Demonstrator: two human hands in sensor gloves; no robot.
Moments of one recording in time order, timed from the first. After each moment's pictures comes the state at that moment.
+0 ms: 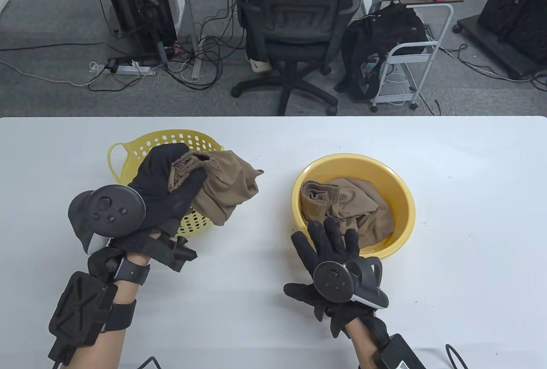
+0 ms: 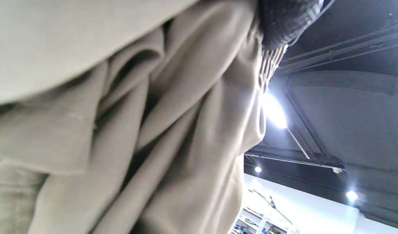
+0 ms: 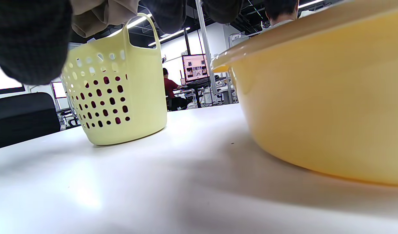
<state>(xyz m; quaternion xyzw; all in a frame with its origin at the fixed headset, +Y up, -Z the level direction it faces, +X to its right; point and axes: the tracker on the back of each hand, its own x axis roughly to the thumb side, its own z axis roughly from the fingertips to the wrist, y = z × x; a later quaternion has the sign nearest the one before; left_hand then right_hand) -0.237 -0.499 -0.304 0.21 -0.21 0.32 0.90 0.094 -0.679 -0.262 0.23 -0.05 0.96 0.14</state>
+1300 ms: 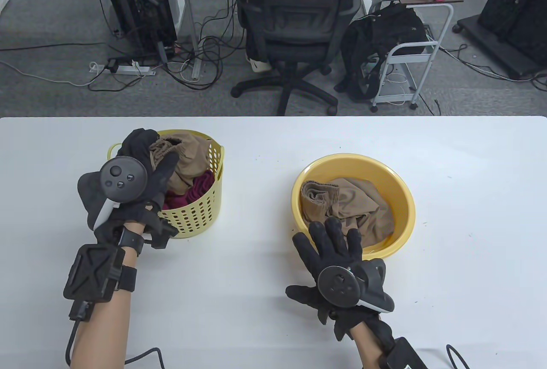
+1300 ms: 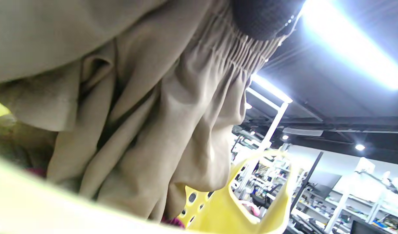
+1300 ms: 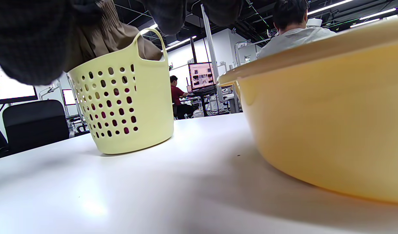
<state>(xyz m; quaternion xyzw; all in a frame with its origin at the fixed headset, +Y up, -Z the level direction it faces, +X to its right) -0.276 -0.569 -0.371 0.13 -0.05 0.25 0.96 0.098 -0.675 -0.256 0.24 -0.07 0.96 0.14</state>
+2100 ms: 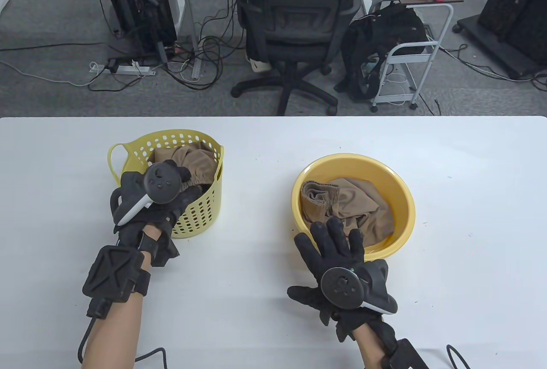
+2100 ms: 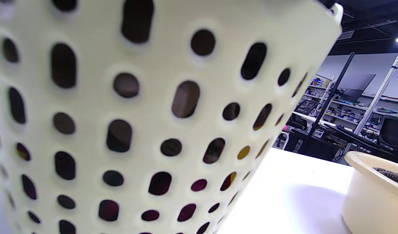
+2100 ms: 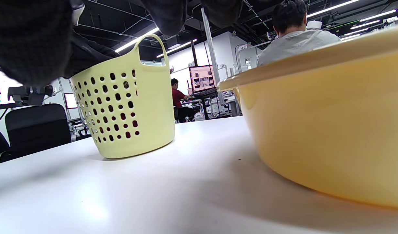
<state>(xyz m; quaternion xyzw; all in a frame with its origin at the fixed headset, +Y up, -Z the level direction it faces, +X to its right) -0.252 -0.612 -0.385 -0.02 -0.06 0.12 0.99 0.102 -0.674 -0.253 0.25 -0.08 0.95 0.15</state>
